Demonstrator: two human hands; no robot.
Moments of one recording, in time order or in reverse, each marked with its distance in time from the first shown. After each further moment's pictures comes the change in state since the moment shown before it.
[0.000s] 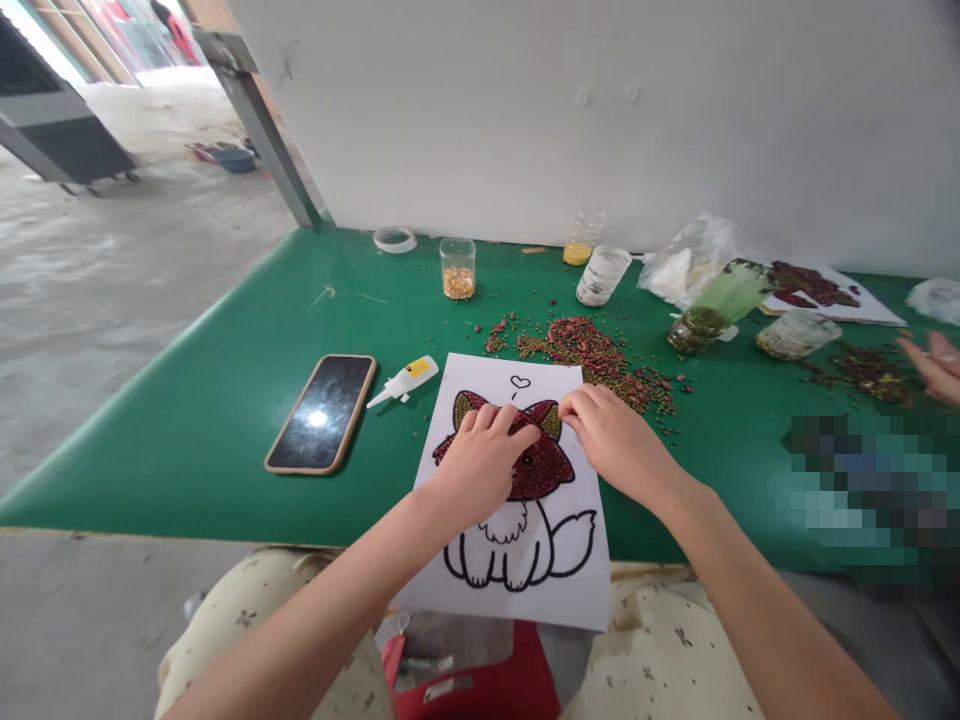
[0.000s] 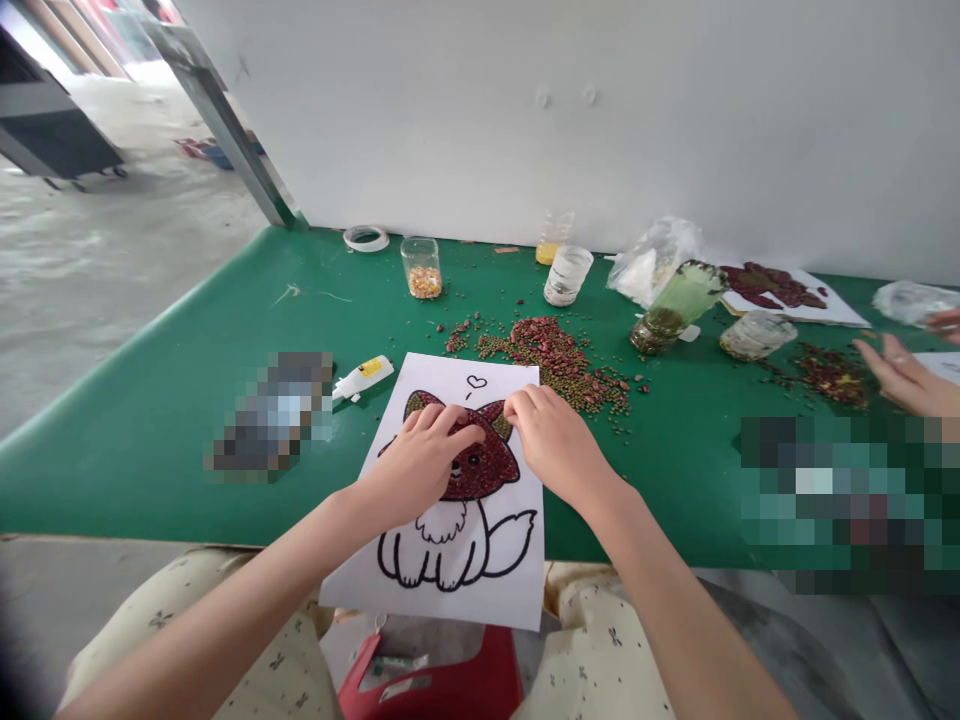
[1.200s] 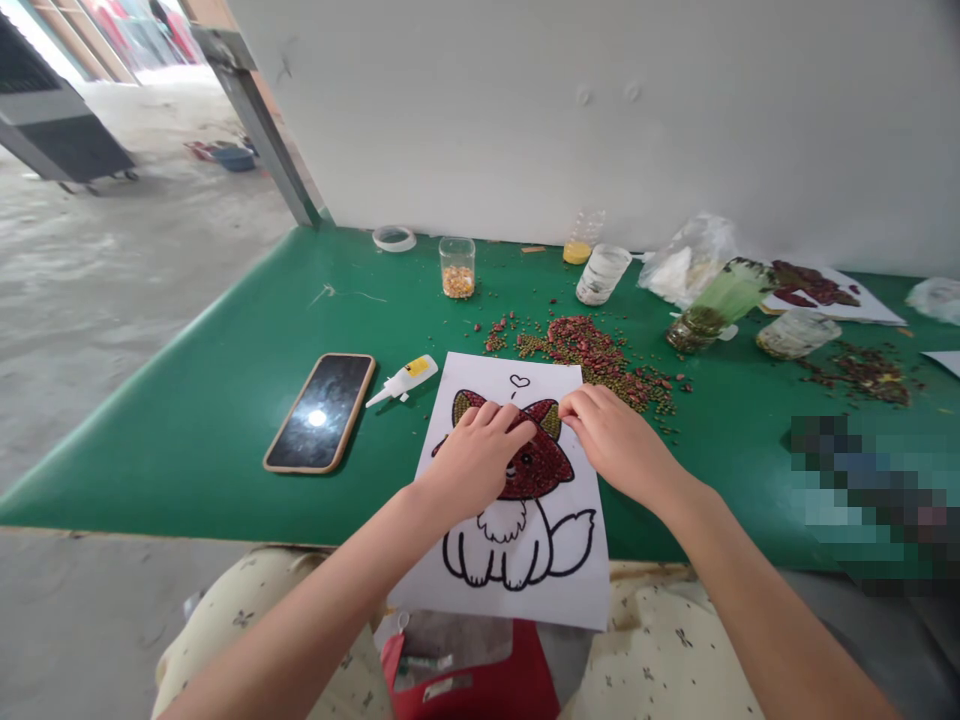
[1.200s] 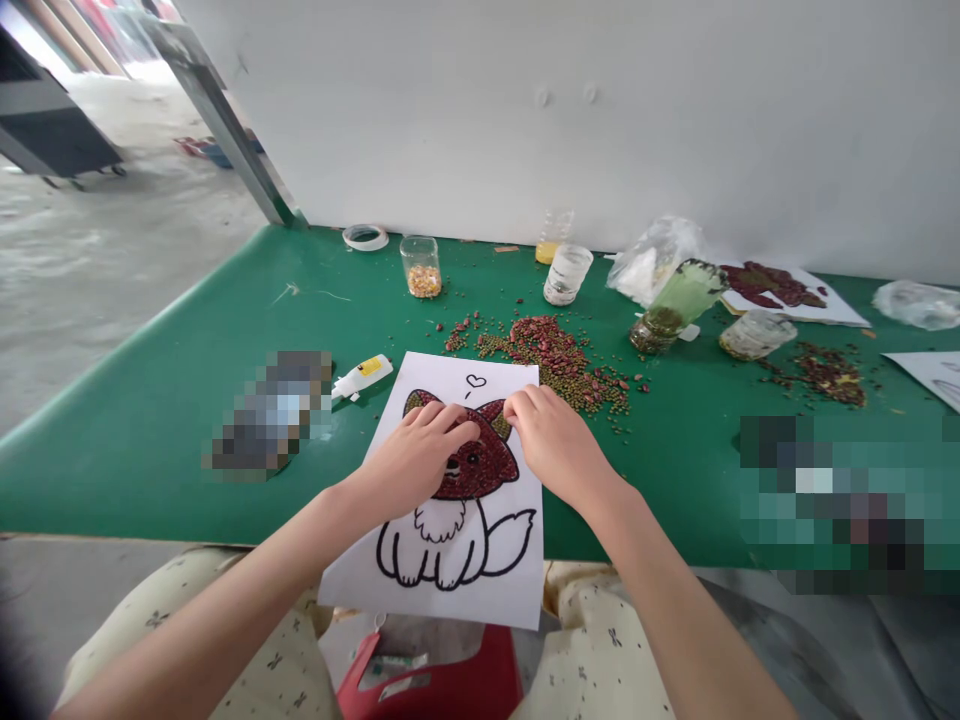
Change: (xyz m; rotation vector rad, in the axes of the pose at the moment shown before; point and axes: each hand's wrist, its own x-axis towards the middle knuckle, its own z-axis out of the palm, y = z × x) left_hand 0.002 -0.007 0.003 0.066 -0.007 0.065; right_hand -0.001 0.000 -0.001 0.001 -0.019 0.010
